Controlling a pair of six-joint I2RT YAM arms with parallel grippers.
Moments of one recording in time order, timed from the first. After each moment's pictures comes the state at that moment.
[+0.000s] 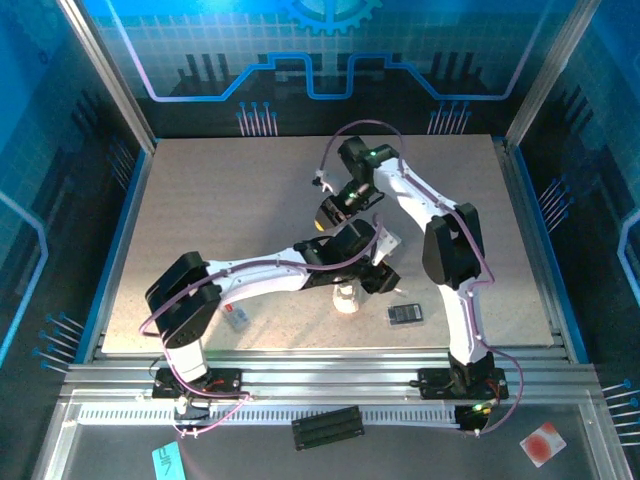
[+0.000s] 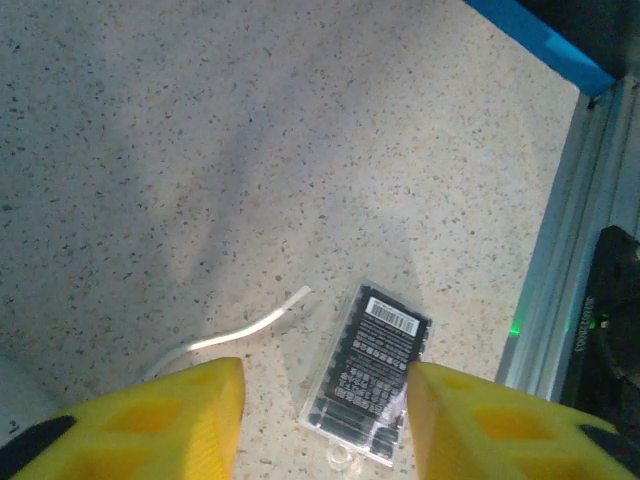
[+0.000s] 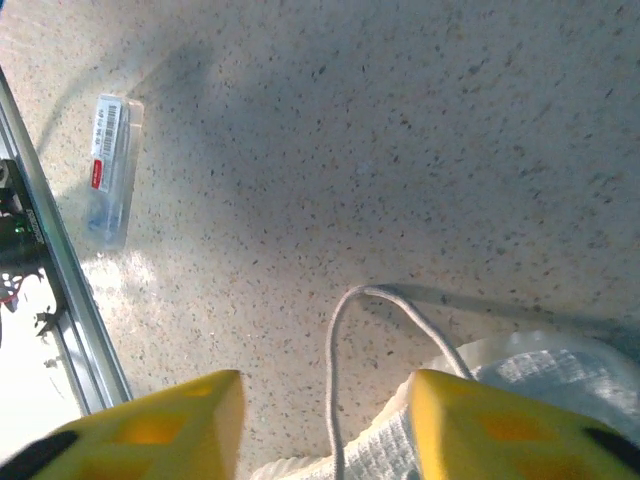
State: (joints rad) left arm -0.96 1.76 1.23 -0.16 0.23 -0.21; right arm 0.47 2.17 1.99 -1.14 -0.63 -0.25
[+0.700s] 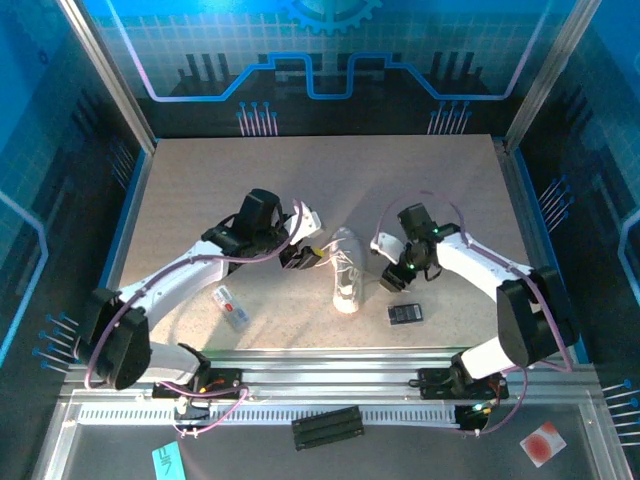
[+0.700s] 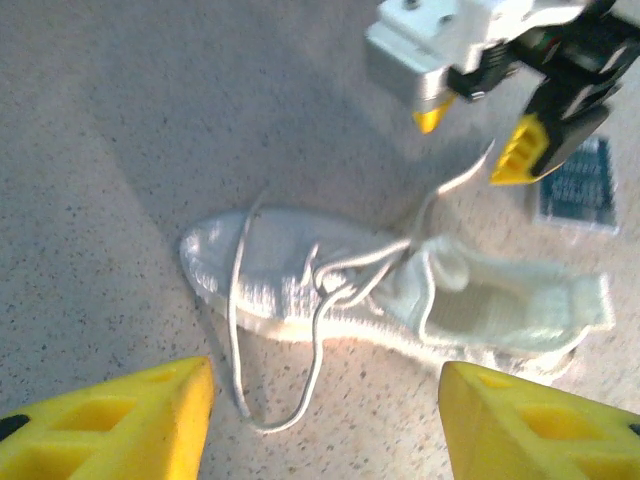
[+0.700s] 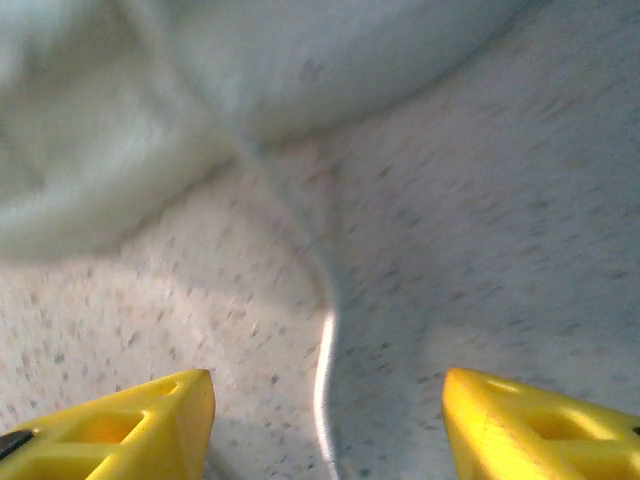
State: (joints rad) left arm -0.49 1.39 0.94 -0.29 0.48 0.48; right arm 0.36 1.46 0.84 -0.67 -0.24 -0.61
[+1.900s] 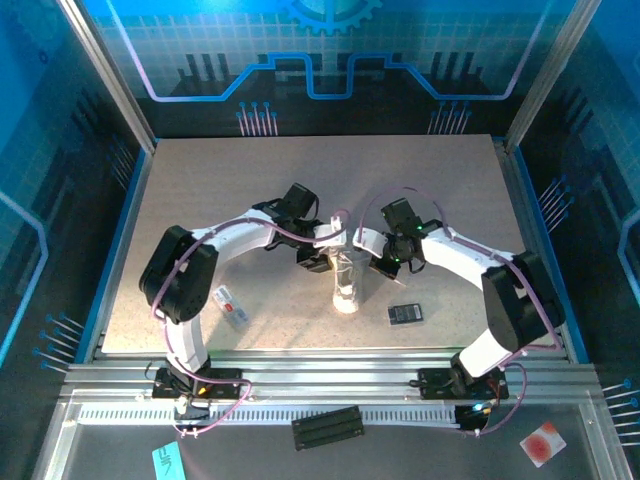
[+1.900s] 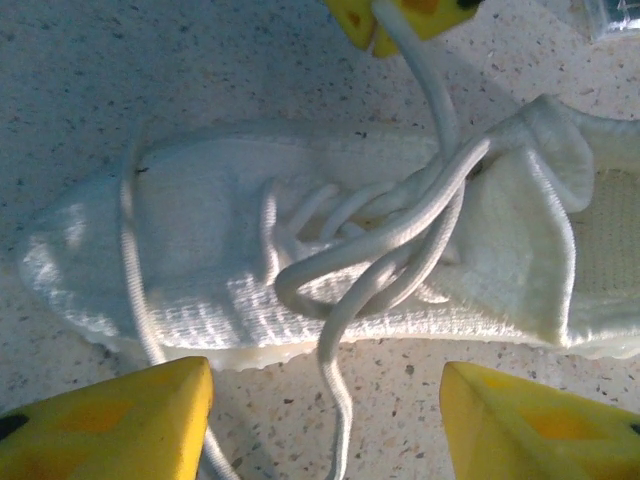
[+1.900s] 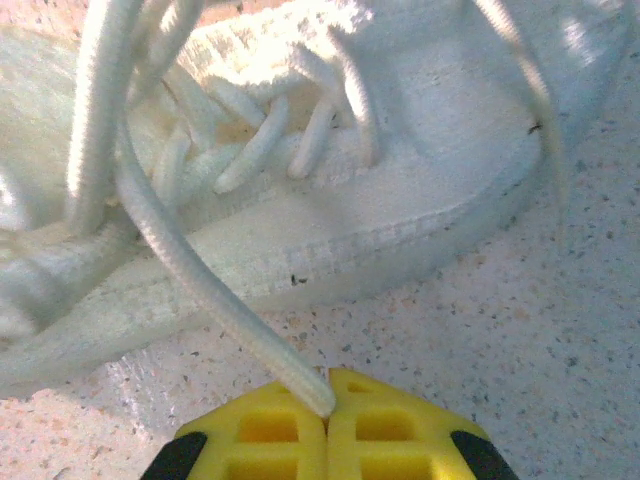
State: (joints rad) left arm -0.53 1.86 1.25 -0.52 0.48 0.84; right arm 0.43 1.56 0.93 -0.53 -0.24 -0.69
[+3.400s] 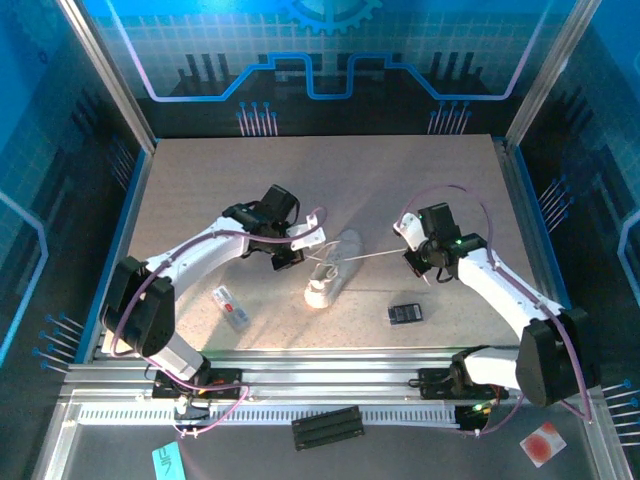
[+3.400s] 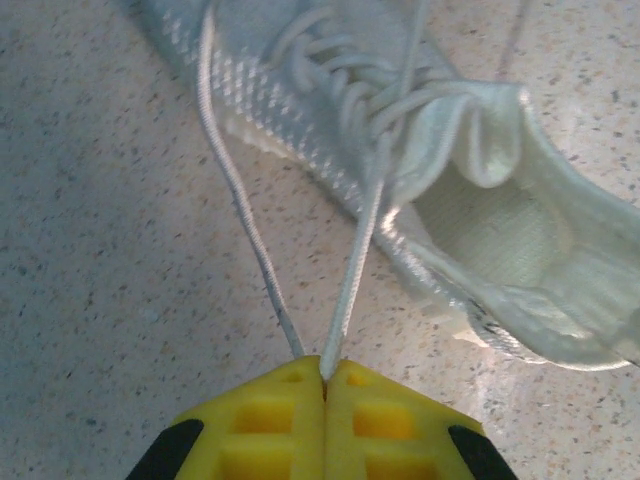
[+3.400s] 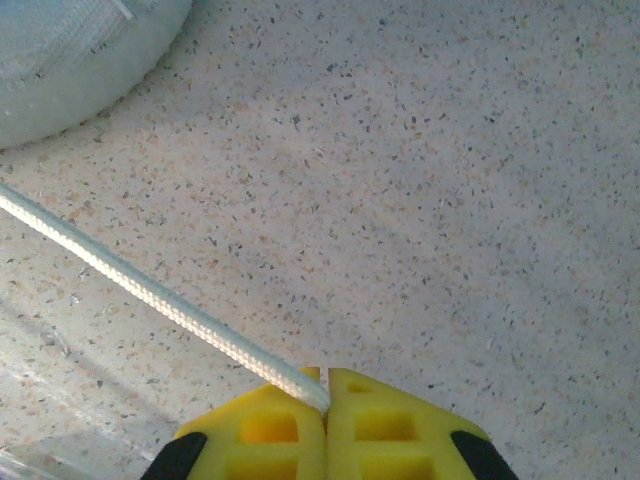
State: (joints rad) left arm -0.50 1.58 1.16 -0.76 0.24 0.63; right arm 0.30 1.25 0.81 -0.60 0.03 -0.36
